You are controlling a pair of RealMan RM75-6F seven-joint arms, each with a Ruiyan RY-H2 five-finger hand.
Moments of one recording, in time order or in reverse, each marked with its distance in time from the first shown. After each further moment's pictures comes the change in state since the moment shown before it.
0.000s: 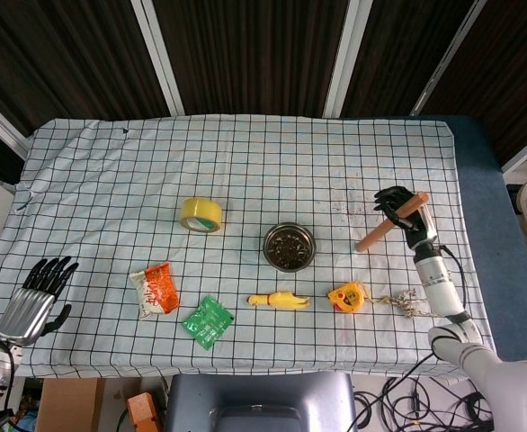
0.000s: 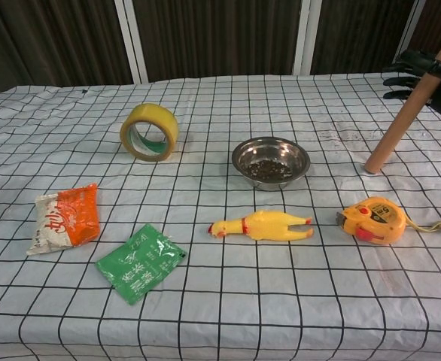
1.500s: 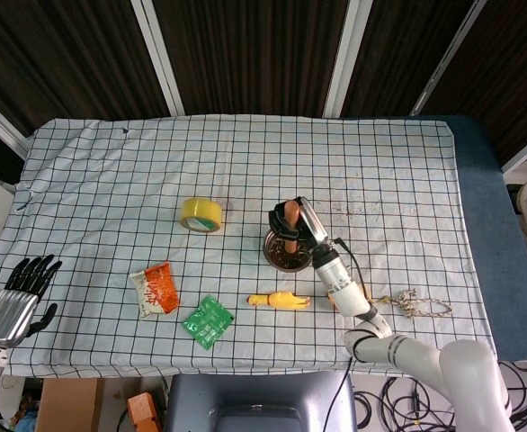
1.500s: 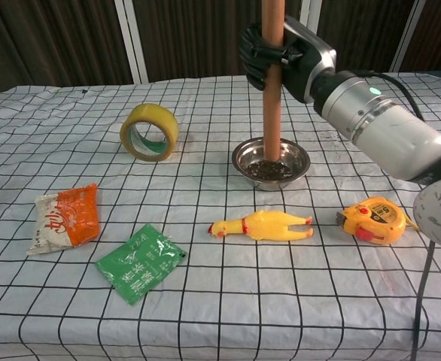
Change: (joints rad) left arm 0.028 0.006 -0.012 0.056 -0.013 0.035 -0.053; right arm 0.228 -0.138 0.094 -0.348 -0.034 0.170 -0.598
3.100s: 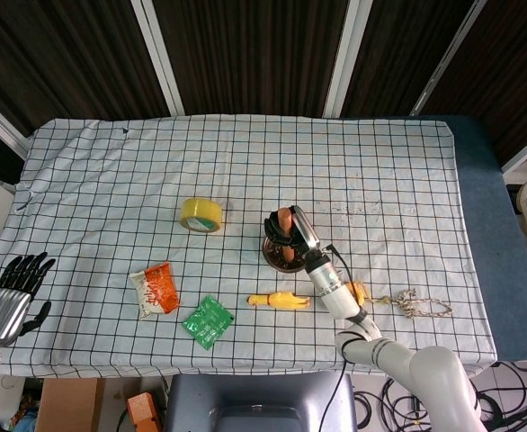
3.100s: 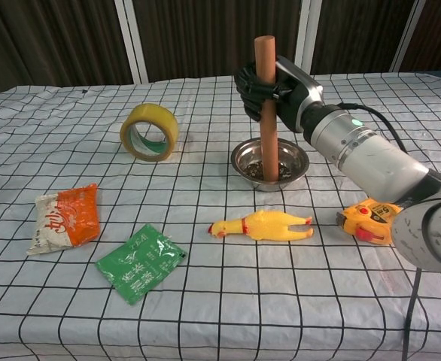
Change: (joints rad) left arm 0.004 0.015 -0.009 0.002 -0.001 0.013 -0.017; right arm 0.028 -0.135 -0.039 0.235 0.028 -0.050 0.113
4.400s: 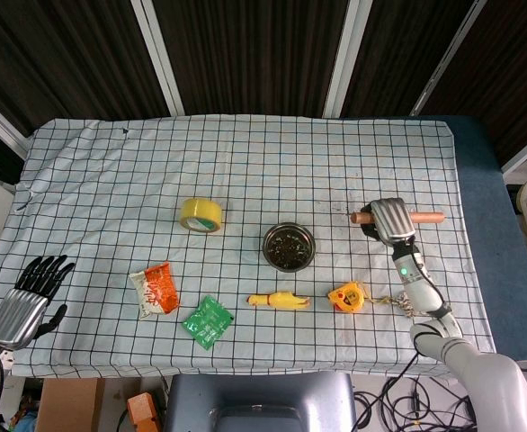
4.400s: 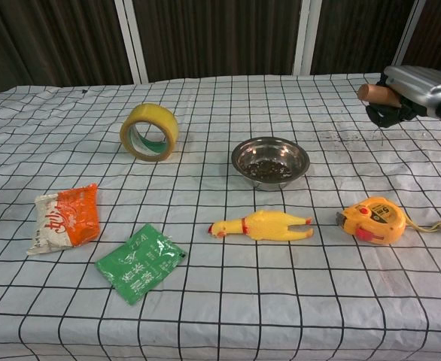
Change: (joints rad) left arm -0.018 0.032 0.019 -0.110 0.060 0.034 0.075; right arm -0.187 0.198 -0.136 0.166 0.053 -0.064 -0.995
